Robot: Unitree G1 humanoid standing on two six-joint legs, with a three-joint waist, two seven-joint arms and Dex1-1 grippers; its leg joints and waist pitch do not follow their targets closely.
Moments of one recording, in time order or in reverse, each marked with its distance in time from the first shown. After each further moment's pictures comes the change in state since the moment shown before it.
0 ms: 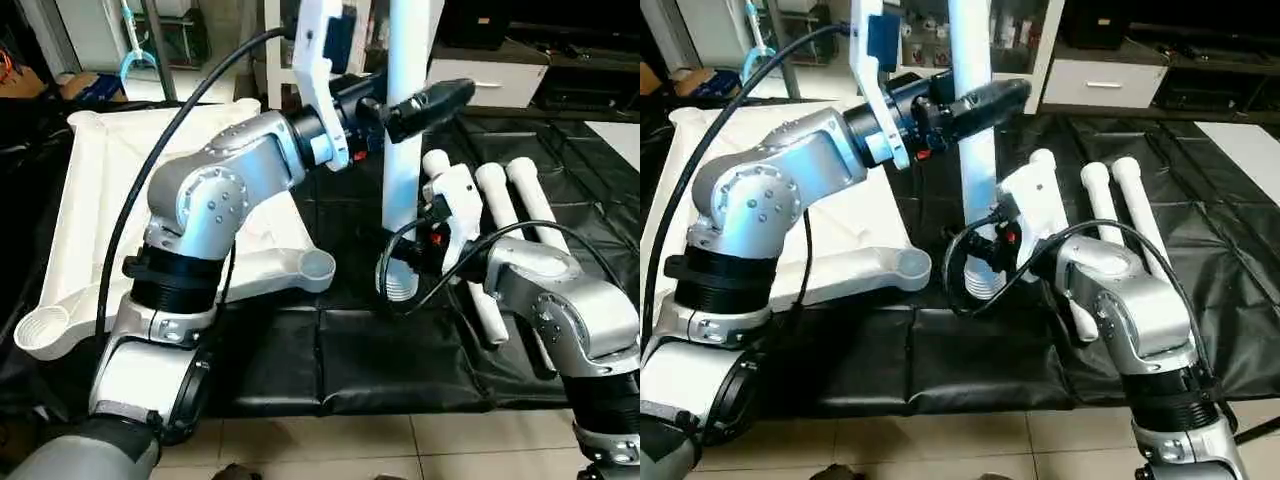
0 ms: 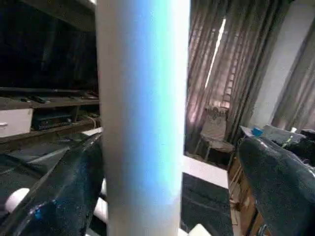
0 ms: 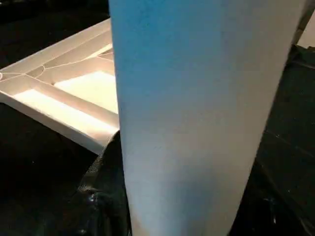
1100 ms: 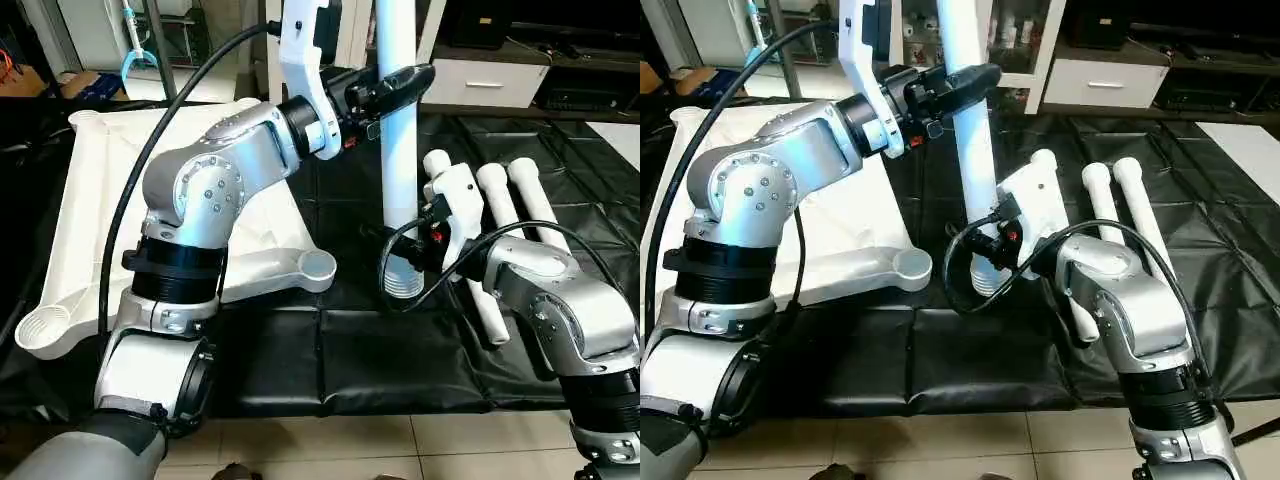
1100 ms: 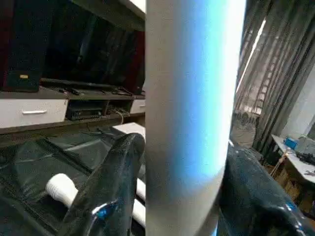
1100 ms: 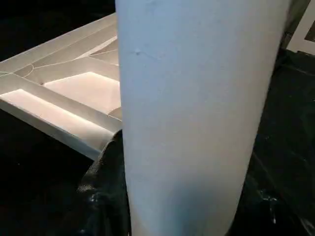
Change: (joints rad) left arm -0.031 -0.017 0.051 0.030 0.049 0.040 0.098; right arm -0.002 0.012 0.000 0.024 -0.040 -0.040 -0.004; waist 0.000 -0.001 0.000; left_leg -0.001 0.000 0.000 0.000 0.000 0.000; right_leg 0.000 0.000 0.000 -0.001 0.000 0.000
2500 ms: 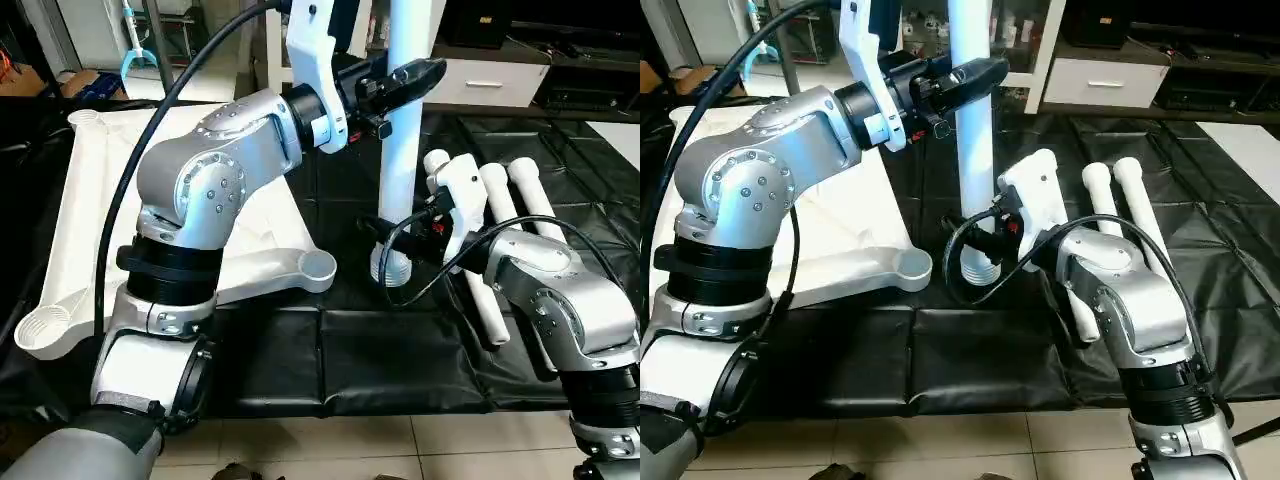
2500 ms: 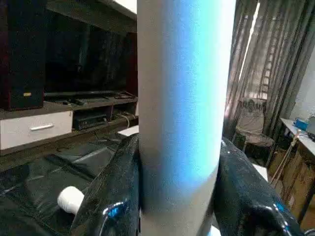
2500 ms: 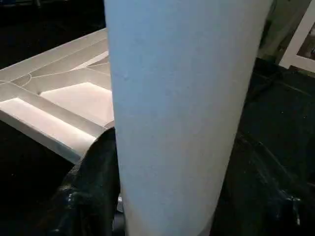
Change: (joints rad) left arm -0.014 0.013 -0.040 -0.081 0.061 0.014 -0.026; right arm -0.016 0.000 -0.005 0.008 -0.001 -0.041 -0.001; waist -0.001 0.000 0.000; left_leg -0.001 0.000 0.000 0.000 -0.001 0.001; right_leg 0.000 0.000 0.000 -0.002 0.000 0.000
